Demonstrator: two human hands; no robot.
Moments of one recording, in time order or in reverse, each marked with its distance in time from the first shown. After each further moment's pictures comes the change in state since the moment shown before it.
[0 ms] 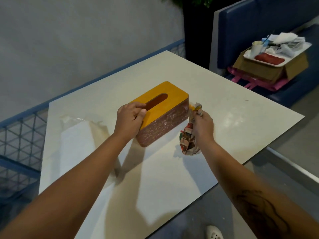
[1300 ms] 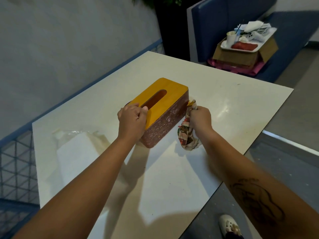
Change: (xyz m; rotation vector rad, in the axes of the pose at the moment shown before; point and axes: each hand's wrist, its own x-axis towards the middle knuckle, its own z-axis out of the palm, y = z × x) left_hand 0.001 0.000 0.003 0.006 0.019 0.011; right_hand -0.001 0.003 0.026 -0.170 0.146 0.064
